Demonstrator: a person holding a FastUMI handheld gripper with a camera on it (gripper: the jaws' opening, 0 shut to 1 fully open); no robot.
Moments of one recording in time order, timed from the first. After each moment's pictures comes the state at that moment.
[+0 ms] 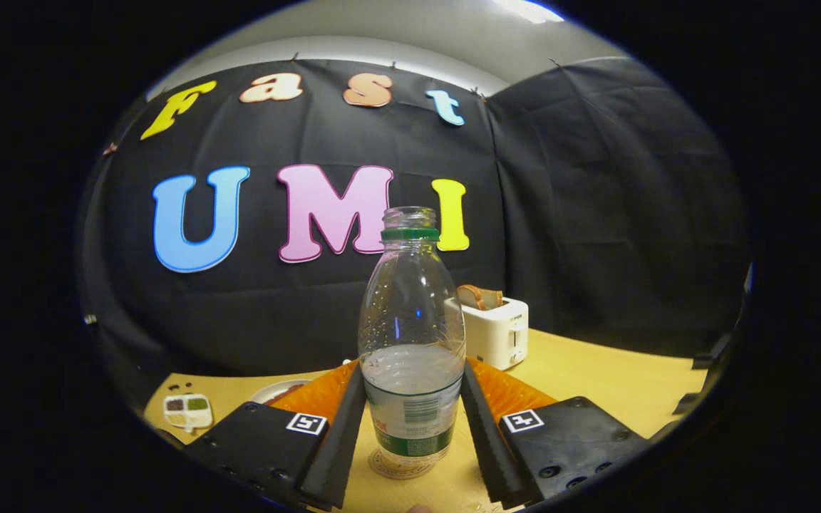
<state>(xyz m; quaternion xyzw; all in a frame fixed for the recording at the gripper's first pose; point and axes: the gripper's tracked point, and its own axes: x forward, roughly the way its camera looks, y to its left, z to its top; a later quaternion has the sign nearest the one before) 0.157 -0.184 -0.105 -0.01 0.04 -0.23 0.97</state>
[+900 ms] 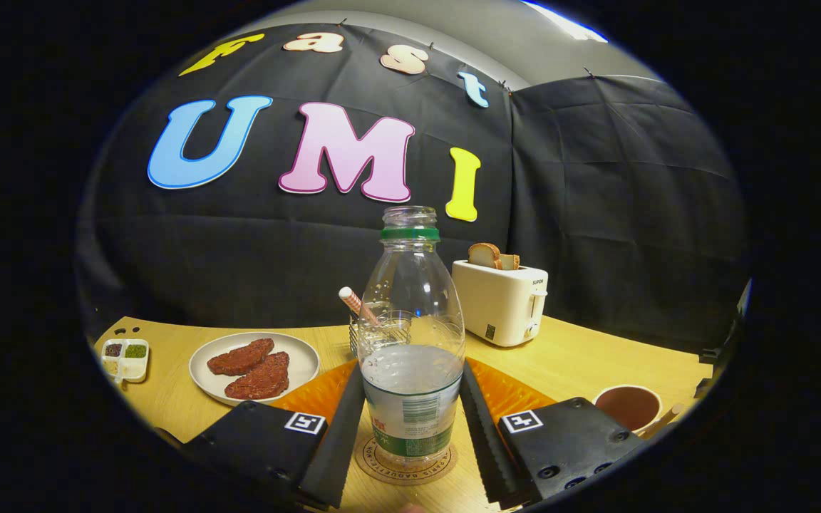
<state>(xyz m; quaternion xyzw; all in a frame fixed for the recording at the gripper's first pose) 0.208 -0.175 -0.231 -0.04 0.08 -0.26 0.96</state>
